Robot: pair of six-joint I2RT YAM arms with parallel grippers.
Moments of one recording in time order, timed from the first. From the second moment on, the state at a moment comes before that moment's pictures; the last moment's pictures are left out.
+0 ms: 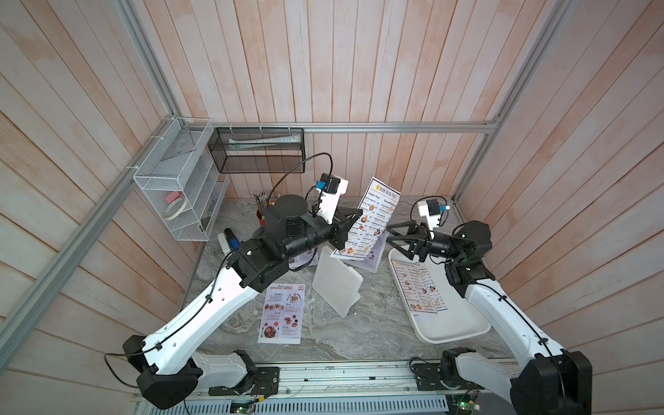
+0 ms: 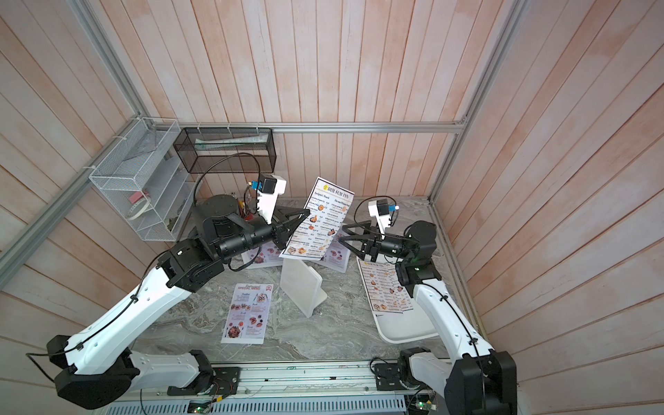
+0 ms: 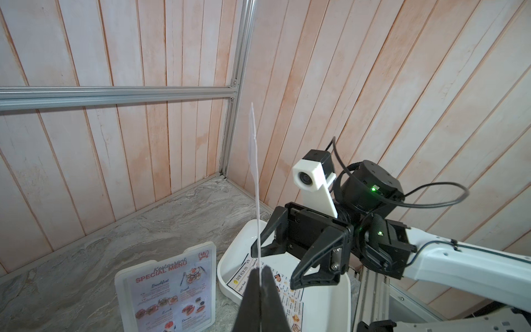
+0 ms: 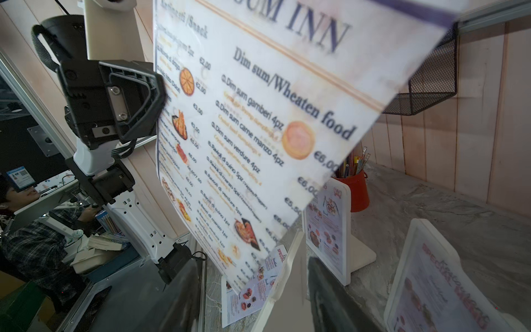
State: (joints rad) left arm -0.81 1.29 1.56 -0.36 0.19 -0.20; right arm 0.19 1.15 0.83 0.53 -1.20 0.58
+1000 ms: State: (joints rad) left arm -0.79 1.30 1.45 -0.28 0.25 -0.22; right arm 0.24 1.17 0.78 0.79 -1.20 0.77
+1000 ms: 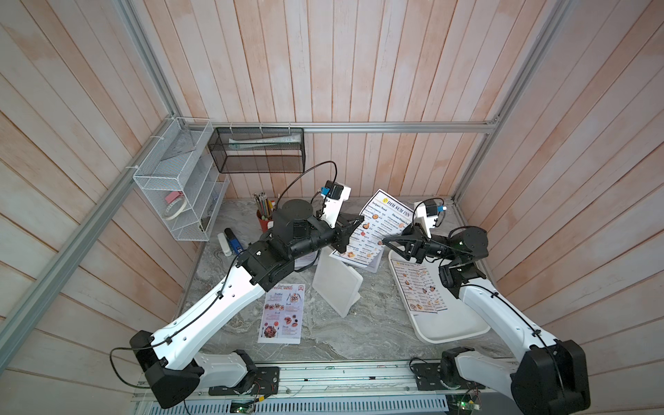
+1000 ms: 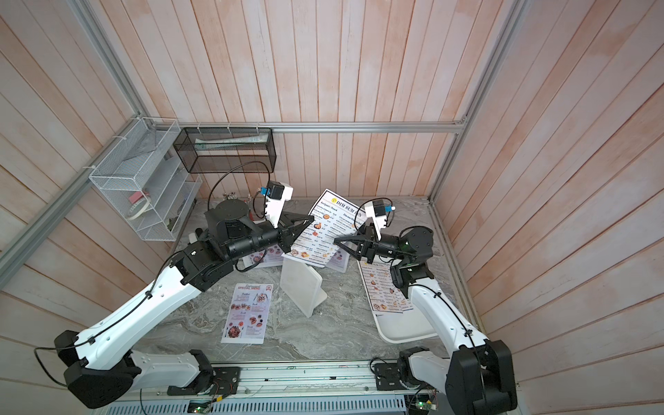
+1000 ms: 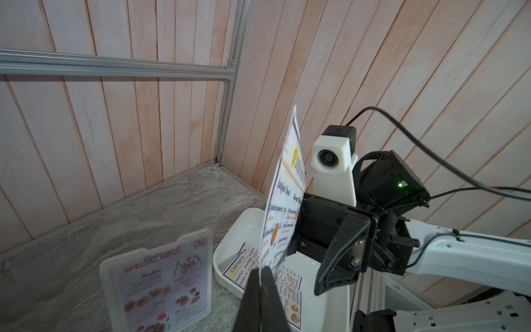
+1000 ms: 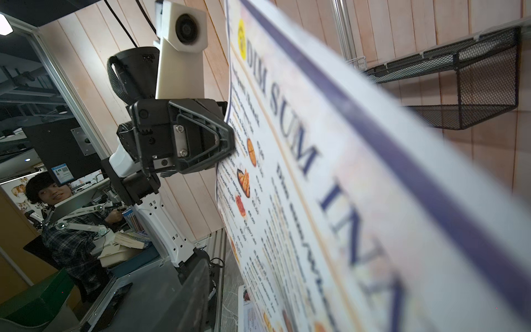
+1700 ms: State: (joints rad) left arm -0.77 1.29 1.41 -0.25 0.22 -0.25; right arm 0.24 1.13 0.77 0.75 -1.08 0.83
